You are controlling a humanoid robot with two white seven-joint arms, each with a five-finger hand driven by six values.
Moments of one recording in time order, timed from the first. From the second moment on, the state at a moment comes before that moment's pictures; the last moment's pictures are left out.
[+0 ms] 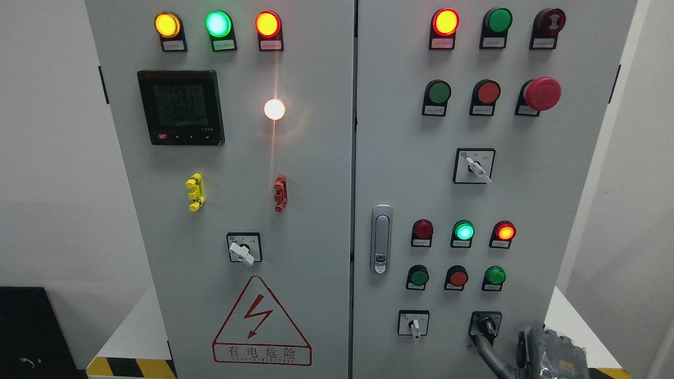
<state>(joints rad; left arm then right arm) 0.00 -0.10 -0.07 -0.07 0.08 -0.09 0.02 -0.22 0.12 -0.19 -1.70 1.38 0.18 0.15</state>
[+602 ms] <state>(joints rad) 0.00 -0.10 -0.07 -0.07 0.08 -0.09 0.02 -0.12 0.13 -0.19 -1.77 1.22 0.16 0.05</state>
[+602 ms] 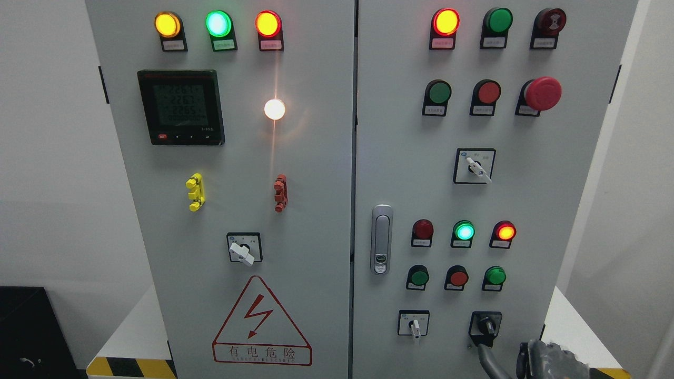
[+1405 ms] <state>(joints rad) 0.00 -0.10 -0.07 -0.07 0.08 -0.09 0.02 0.12 0.13 -0.06 -1.91 0.53 0.10 -0.13</state>
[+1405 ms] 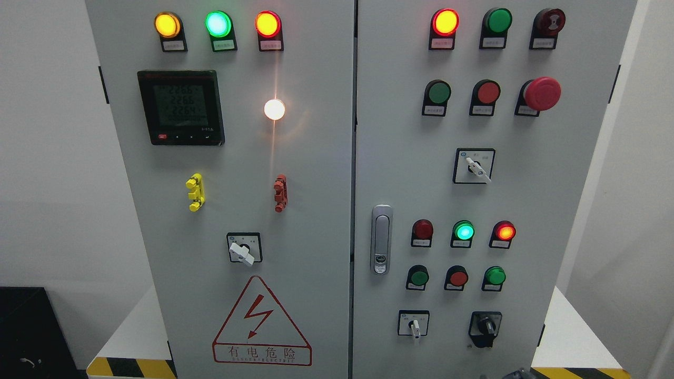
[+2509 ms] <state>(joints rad) 0.00 -0.10 -0.07 -0.07 0.08 -0.09 0.02 0.30 0.12 -0.01 -2.06 0.01 -0.01 -0.09</state>
